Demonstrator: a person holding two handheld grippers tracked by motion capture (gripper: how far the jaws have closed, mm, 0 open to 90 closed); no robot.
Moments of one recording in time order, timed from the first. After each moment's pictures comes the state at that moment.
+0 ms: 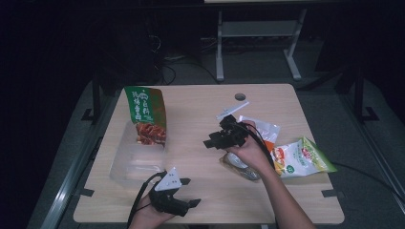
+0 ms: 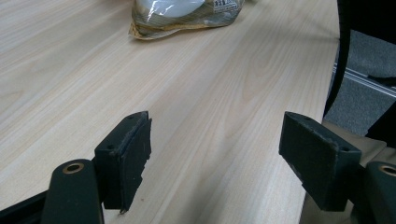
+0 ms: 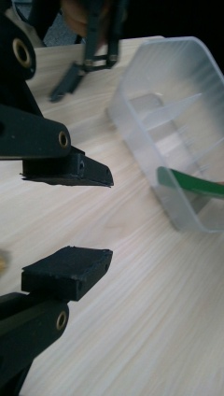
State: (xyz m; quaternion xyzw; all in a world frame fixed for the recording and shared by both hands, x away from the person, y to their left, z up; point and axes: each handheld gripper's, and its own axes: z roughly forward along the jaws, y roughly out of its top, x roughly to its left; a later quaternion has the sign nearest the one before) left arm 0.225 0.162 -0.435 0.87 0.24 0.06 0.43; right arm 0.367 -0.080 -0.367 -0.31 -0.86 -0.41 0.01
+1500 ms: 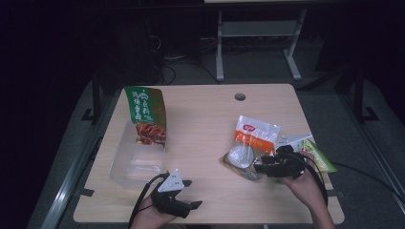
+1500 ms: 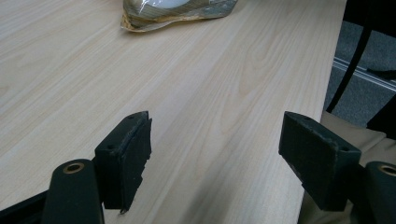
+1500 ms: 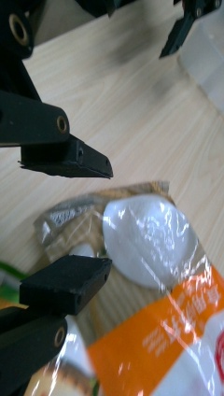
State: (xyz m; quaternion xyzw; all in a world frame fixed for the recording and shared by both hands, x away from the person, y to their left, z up) left arm 0.224 0.158 -0.440 0.88 0.23 0.06 0.42; right arm 0.288 -0.212 -0.401 -0.42 -0.82 -0.38 -0.03
